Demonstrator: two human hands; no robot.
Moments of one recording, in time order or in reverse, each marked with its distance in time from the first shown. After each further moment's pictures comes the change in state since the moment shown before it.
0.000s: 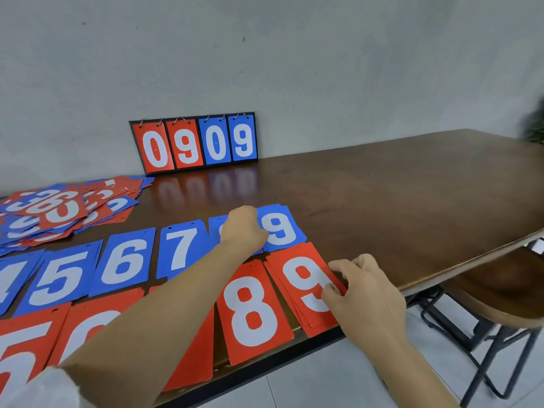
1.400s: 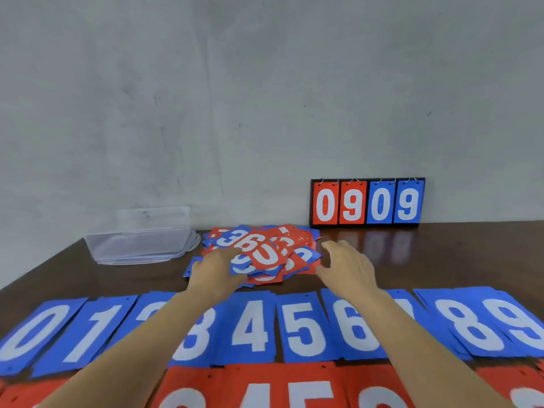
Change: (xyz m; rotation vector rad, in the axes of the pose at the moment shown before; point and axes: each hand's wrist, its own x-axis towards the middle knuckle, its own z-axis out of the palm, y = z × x) left_hand -0.031 -0.357 -0.262 0.192 0.142 -0.143; right_hand 0.077 -0.376 0.107 0.022 -0.047 -0.447
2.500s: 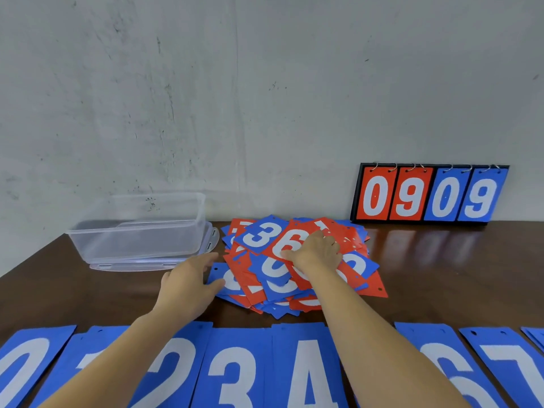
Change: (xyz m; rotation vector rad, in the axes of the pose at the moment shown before) left_hand 0.064 -0.127 0.009 -0.135 -0.005 -0.178; right_hand 0.153 -0.112 0.138 0.131 -0.212 0.450
